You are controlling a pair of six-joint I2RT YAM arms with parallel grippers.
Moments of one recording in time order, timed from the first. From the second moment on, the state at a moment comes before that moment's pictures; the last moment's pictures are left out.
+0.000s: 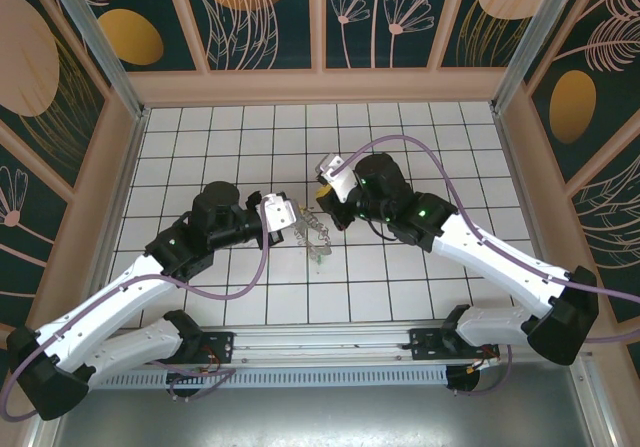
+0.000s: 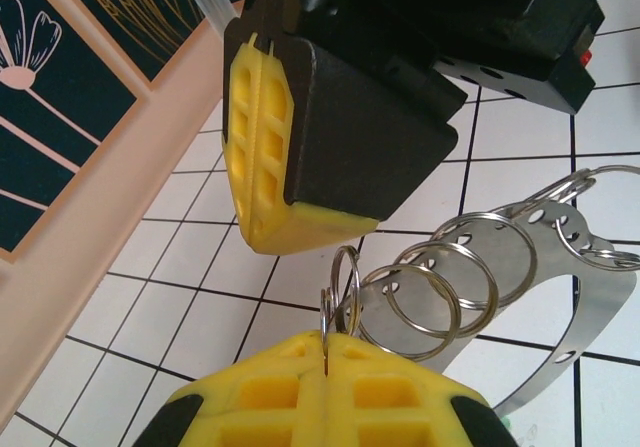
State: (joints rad) left arm -0.75 0.94 0.83 -0.26 0.28 0.52; right arm 0.87 1.23 1.10 -0.38 -0.13 -0.08
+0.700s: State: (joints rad) left arm -0.74 0.80 0.68 -0.25 0.22 0.32; right arm 0.80 1.18 0.77 -0.31 -0.18 0.08
